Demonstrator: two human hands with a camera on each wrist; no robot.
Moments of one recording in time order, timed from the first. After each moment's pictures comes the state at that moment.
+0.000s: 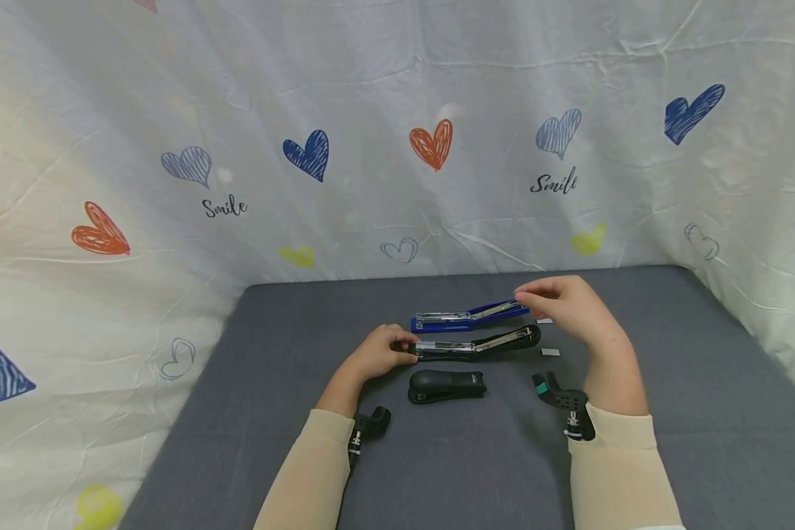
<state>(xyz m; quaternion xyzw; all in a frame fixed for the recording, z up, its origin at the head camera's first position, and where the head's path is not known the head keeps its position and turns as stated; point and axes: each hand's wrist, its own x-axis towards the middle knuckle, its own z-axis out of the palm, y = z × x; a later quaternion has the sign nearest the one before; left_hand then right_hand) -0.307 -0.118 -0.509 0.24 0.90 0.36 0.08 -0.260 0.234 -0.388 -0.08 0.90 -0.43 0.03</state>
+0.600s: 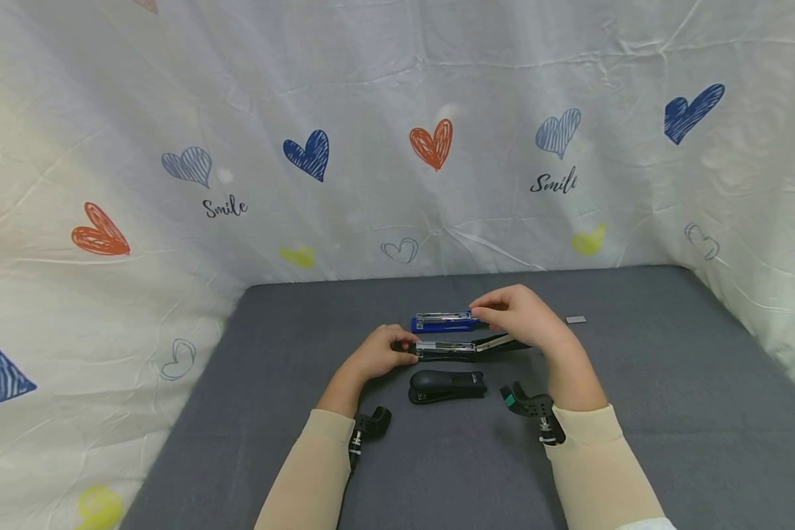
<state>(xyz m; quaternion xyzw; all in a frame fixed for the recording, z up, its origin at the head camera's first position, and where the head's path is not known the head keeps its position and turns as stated) -0.307 -0.118 -0.509 0.25 0.89 0.37 0.07 -0.273 0.180 -0.405 -0.15 0.89 -0.43 0.07</state>
